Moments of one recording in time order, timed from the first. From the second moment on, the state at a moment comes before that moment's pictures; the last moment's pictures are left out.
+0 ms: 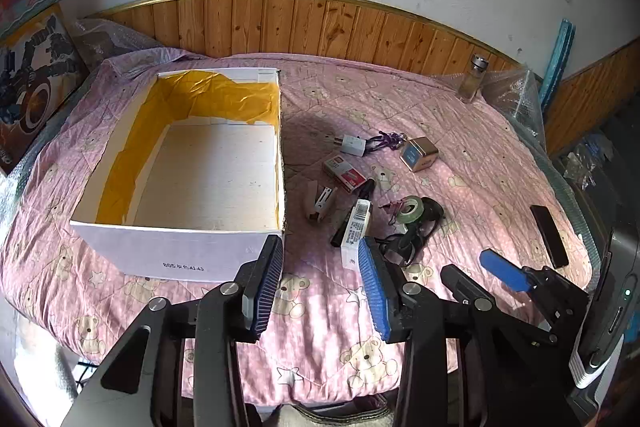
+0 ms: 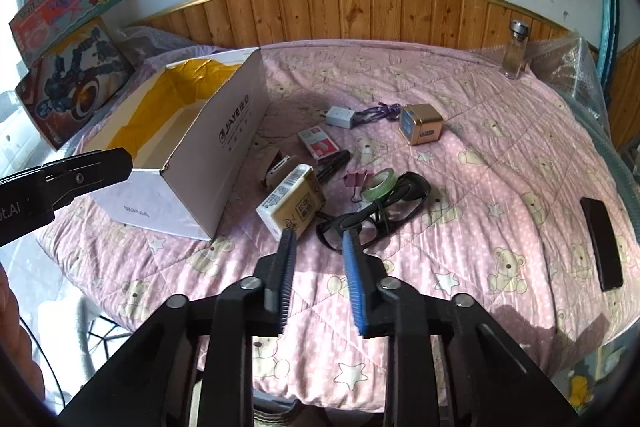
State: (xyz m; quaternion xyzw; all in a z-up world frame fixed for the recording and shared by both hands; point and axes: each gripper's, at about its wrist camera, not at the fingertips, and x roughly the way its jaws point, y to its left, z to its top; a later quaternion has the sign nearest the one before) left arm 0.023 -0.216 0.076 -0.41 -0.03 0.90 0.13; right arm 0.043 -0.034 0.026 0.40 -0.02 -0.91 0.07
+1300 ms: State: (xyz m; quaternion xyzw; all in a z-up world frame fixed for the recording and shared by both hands) left arm 0.020 -0.200 0.066 -0.43 -0.02 0.89 0.13; right arm 0.046 0.003 0.011 0.40 -0.12 -0.91 0.06
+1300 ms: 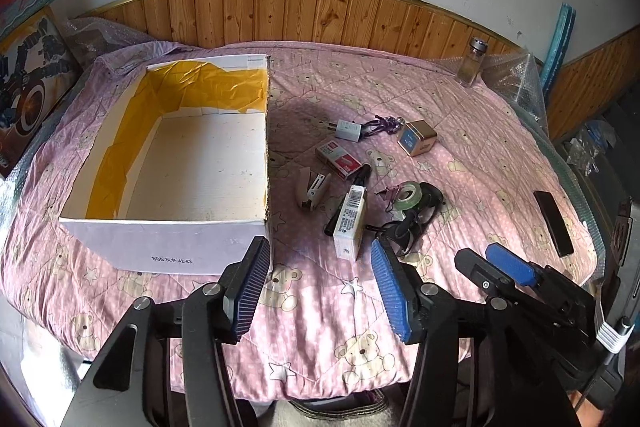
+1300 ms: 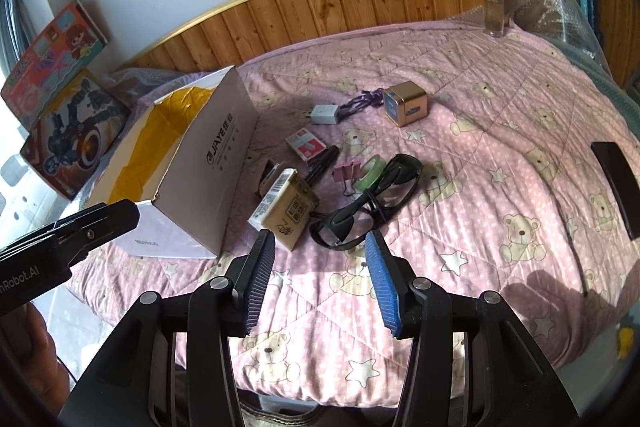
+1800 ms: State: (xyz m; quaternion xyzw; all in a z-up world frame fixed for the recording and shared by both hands) left arm 0.007 -0.173 0.041 -0.45 -0.04 0.87 0.17; right arm 0.040 0.041 -0.017 0.44 -0.18 -0.88 0.05
